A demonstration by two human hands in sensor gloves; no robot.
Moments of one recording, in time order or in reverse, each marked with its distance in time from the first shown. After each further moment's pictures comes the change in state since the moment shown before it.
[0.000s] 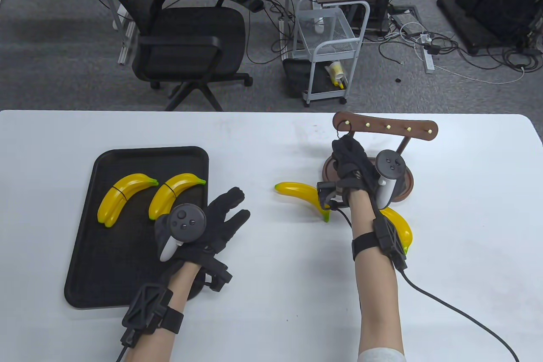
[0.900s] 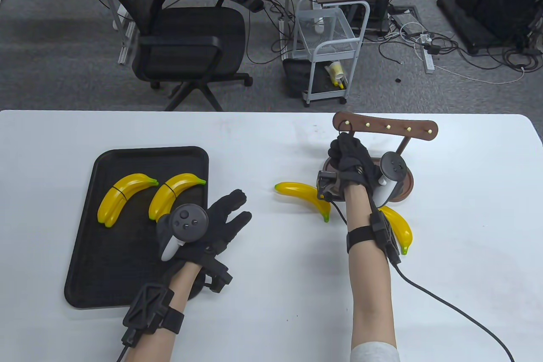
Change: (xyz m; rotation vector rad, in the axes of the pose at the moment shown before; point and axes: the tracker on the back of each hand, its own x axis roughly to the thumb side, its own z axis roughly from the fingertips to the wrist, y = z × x) left_hand 0.001 -0.004 0.000 -0.028 0.003 -0.008; right_hand 0.000 -0.004 -0.005 -0.051 0.032 -0.156
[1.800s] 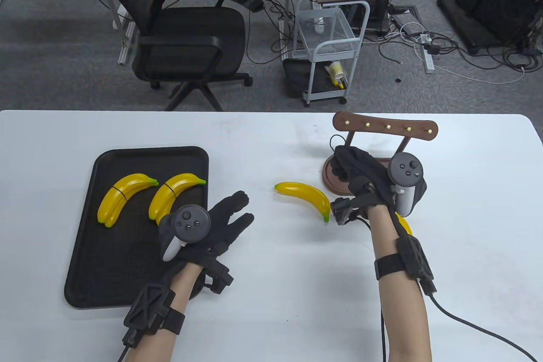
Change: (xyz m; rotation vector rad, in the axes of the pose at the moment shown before) left_hand 0.002 -0.003 0.000 -0.012 -0.012 -0.010; right_hand 0.053 -0.029 0.061 0.271 -0.332 0.326
